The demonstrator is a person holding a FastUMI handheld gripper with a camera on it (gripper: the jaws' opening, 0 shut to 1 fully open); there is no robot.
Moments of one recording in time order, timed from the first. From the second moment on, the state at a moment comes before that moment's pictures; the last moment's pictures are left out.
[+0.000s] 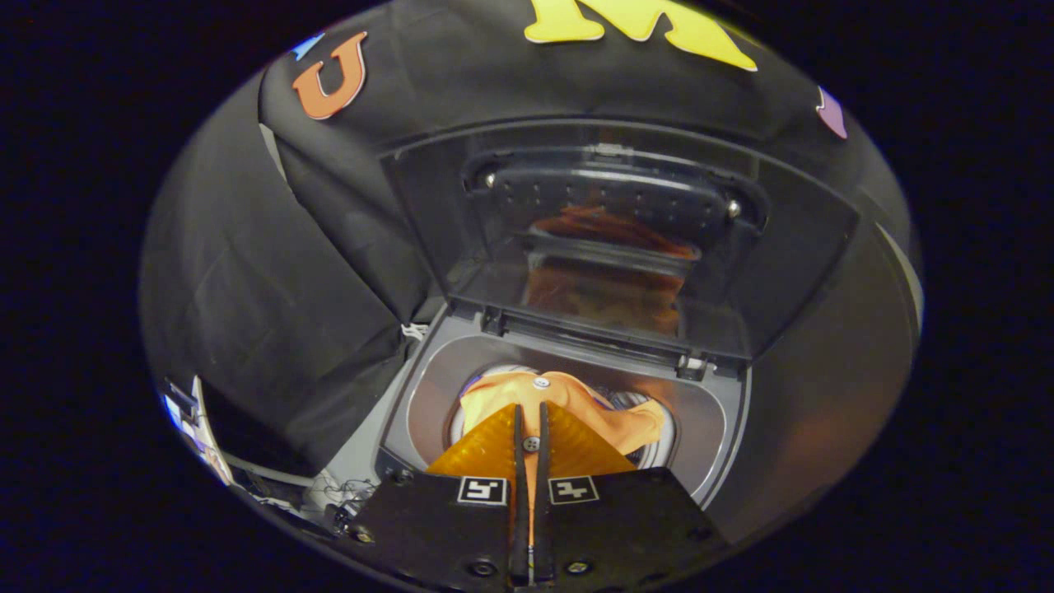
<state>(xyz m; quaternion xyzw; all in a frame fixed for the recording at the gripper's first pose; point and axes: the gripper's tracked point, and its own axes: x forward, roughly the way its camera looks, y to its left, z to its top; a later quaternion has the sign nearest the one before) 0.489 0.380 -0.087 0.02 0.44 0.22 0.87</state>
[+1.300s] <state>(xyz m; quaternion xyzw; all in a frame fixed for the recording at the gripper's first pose) 0.483 0.382 -0.206 0.05 0.50 0.15 0.85</state>
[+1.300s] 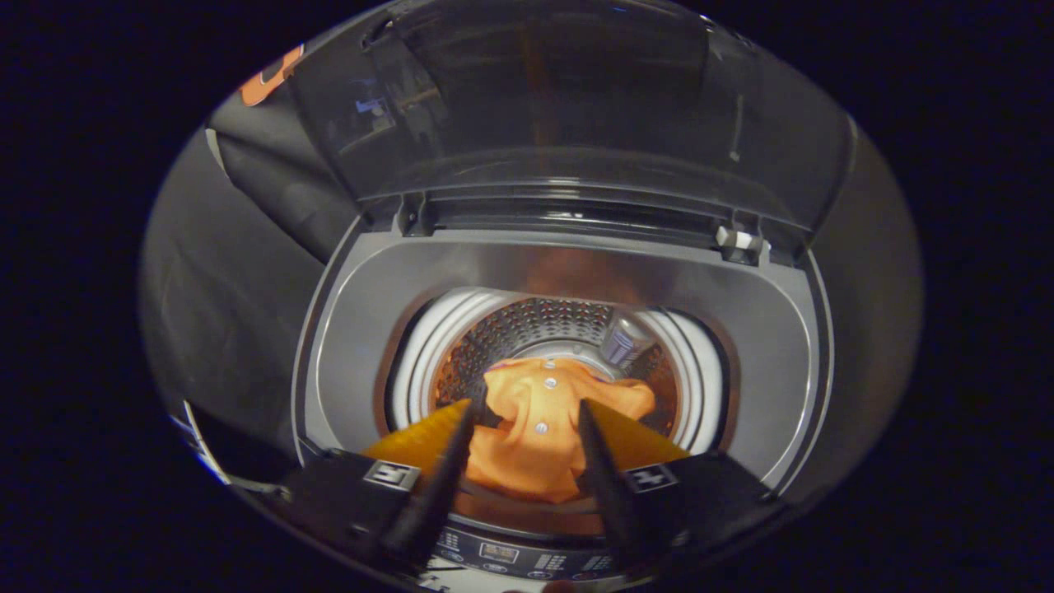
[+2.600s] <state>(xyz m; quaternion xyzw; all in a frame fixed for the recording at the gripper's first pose) 0.506 0.371 0.018 0.05 0.34 0.20 0.92</state>
